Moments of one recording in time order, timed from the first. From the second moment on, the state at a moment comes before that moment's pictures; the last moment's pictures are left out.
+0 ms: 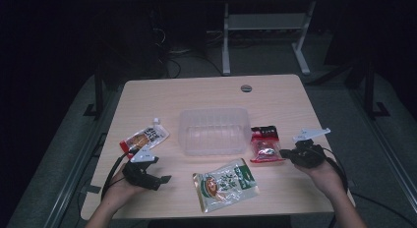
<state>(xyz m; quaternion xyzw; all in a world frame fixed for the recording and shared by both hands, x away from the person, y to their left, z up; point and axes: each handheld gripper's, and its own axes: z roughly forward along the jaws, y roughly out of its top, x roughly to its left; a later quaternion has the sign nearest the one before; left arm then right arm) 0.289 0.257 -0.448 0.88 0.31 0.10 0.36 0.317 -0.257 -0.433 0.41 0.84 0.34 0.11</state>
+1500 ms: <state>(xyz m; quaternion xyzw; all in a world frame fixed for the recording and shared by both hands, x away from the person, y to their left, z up) 0.290 0.253 -0.451 0.88 0.30 0.08 0.35 0.379 -0.224 -0.438 0.40 0.84 0.35 0.11</state>
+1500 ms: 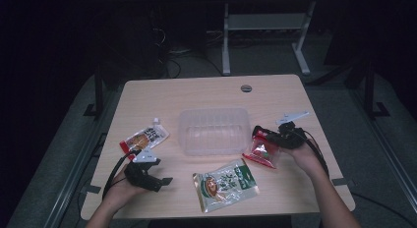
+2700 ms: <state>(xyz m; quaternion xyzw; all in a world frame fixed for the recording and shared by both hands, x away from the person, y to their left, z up) 0.291 0.243 -0.451 0.89 0.28 0.07 0.35 0.347 -0.238 -0.436 0.40 0.85 0.33 0.12</state>
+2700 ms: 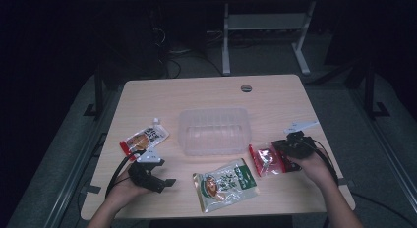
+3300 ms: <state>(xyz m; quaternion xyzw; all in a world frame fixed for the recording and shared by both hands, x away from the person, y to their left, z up) 0.284 0.235 -0.446 0.89 0.27 0.07 0.36 0.356 -0.219 -0.454 0.36 0.87 0.34 0.07</state>
